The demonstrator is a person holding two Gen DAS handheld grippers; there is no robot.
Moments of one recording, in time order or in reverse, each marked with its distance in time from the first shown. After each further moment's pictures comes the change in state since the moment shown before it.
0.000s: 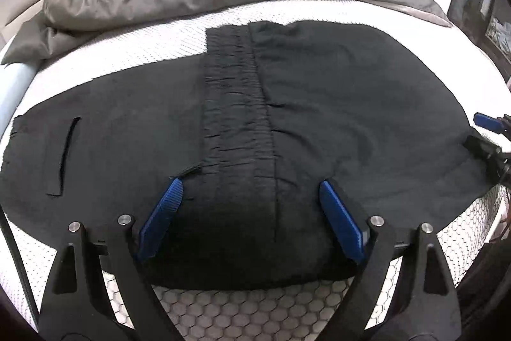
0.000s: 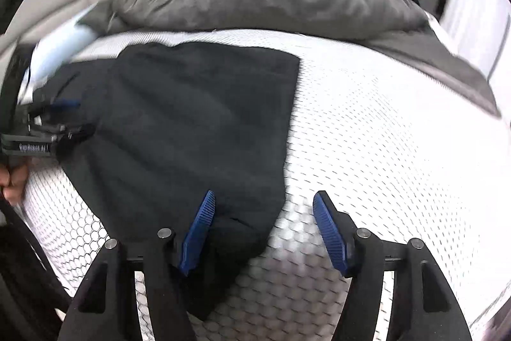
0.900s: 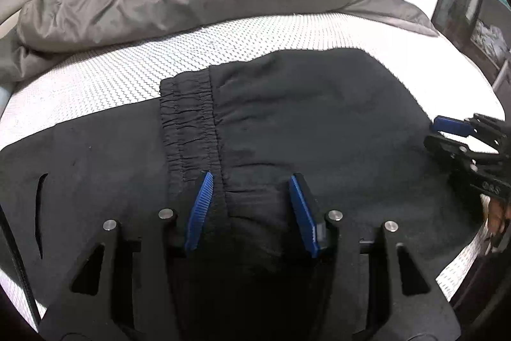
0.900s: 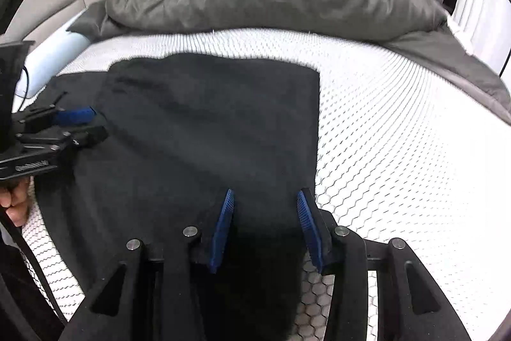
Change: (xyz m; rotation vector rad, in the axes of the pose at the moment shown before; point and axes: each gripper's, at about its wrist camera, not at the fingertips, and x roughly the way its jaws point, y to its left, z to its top) left arm 0.020 -0.018 0.039 0.015 -0.033 -0.098; right arm 0.036 0.018 0.062 -0.022 0.024 0.030
